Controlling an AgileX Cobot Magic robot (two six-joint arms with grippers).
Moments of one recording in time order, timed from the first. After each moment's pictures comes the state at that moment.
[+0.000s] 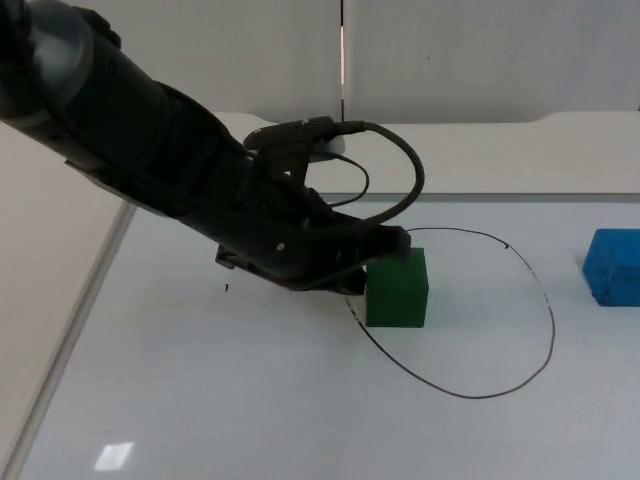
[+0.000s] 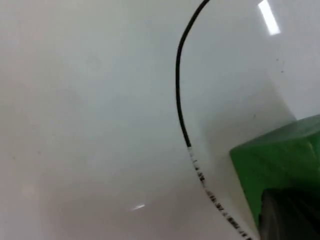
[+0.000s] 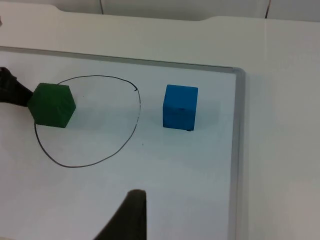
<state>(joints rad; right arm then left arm) 0.12 0.00 -0.52 0.01 1.08 0.00 -0.53 2.08 -1.06 -1.51 0.26 1.18</state>
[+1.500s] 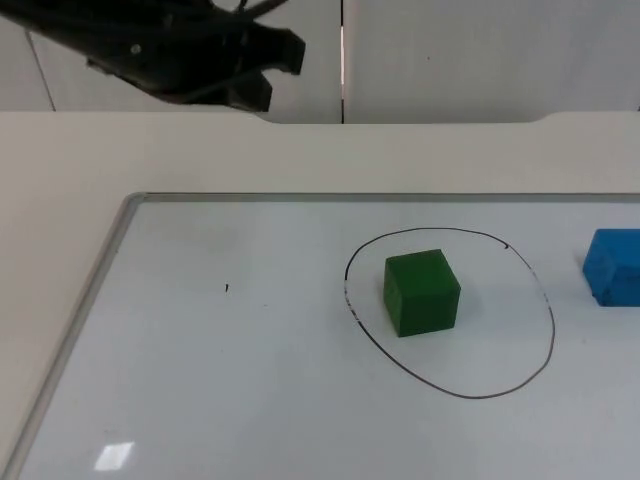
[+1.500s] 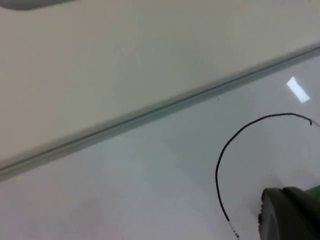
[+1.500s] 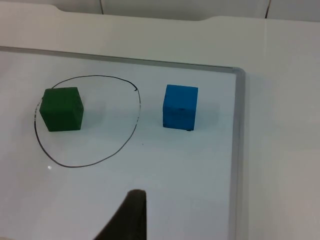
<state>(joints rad) 0.12 0.00 -0.52 0.01 1.08 0.00 -0.36 1.68 -1.07 -0.86 0.33 0.75</state>
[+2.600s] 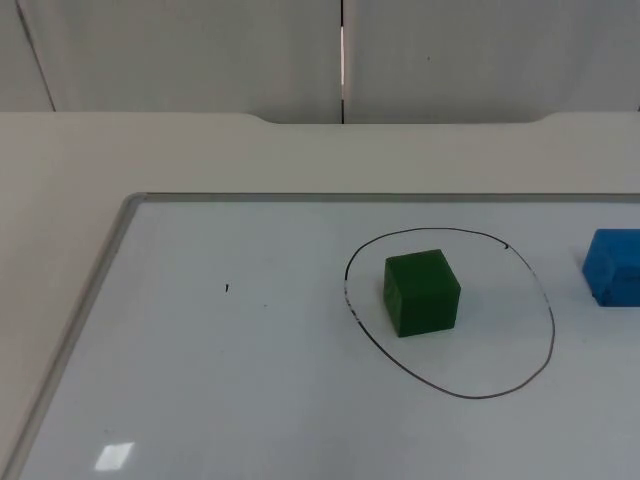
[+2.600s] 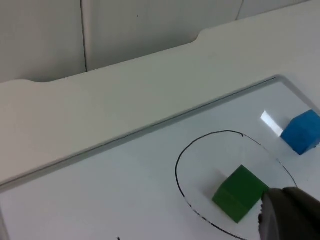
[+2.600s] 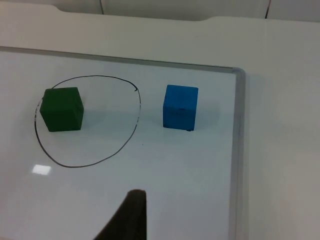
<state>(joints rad) 0.12 0.00 -0.52 0.01 1.08 0.00 -0.36 1.06 -0.82 -0.62 0.46 0.52</state>
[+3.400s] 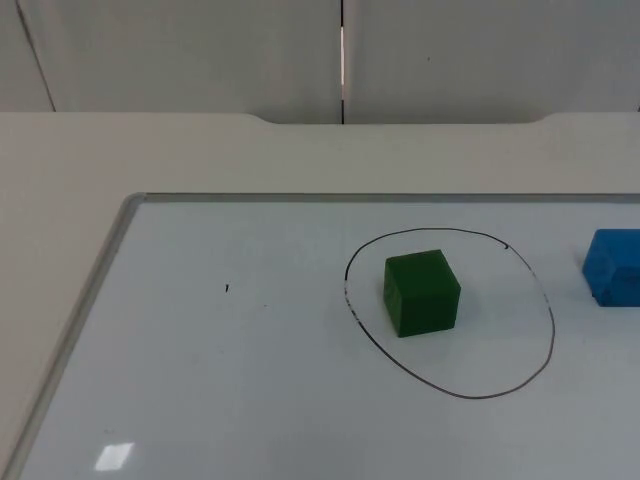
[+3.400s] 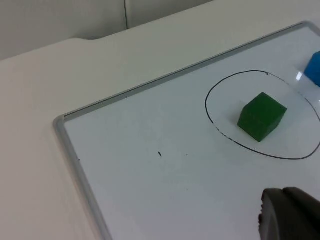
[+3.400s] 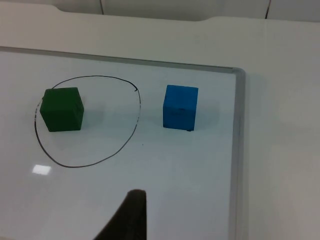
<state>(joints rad) 0.12 0.00 -0.52 0.01 1.08 0.00 -0.36 0.60 -0.74 -0.20 0.84 0.18</state>
